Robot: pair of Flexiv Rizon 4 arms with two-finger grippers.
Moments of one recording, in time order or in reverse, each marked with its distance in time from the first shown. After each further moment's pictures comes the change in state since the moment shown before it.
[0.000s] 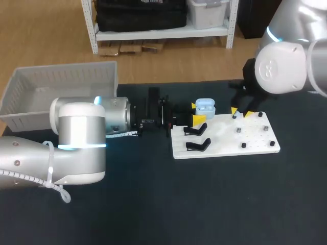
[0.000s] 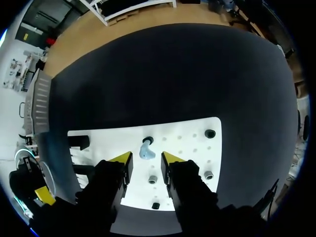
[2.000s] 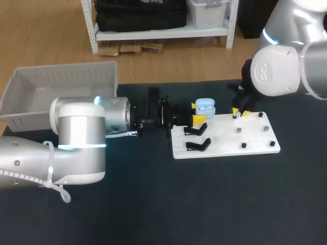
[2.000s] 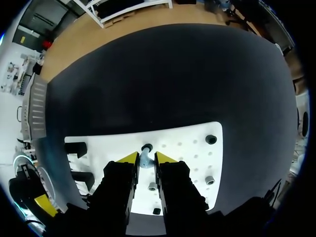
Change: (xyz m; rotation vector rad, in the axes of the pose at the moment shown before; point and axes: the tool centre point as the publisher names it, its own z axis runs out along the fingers) left arm 0.000 0.000 0.000 0.000 0.000 0.000; right arm -0.008 -0.001 0.006 0.026 -0.016 0.026
